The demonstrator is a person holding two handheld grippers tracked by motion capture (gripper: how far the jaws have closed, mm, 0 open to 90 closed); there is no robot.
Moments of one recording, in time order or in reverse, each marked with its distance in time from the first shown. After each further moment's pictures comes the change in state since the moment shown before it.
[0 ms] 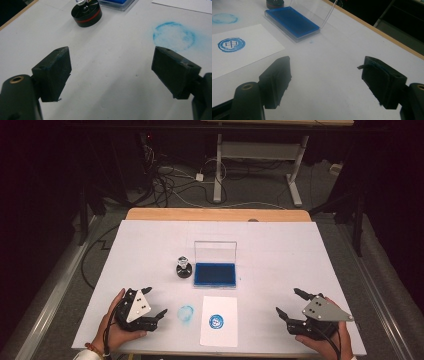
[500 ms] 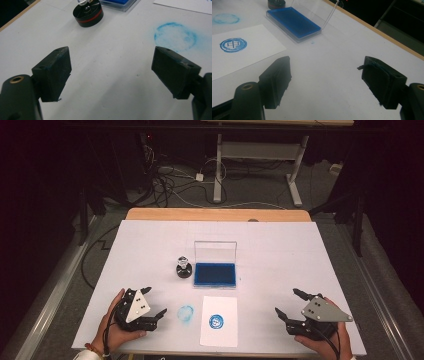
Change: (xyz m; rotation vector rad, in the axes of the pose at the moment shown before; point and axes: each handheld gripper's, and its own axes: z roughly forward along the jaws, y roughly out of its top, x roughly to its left) left arm 0.000 -0.001 0.000 -0.004 0.007 -0.004; right arm 0.001 0.001 0.001 -0.001 0.003 -0.006
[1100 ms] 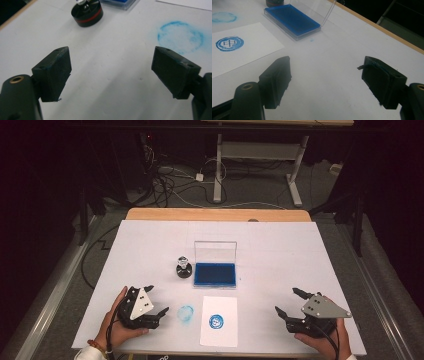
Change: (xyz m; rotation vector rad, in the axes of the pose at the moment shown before) left arm 0.000 -0.001 0.006 0.029 -0.001 0.006; right arm -0.005 -0.004 0.006 0.010 0.013 0.021
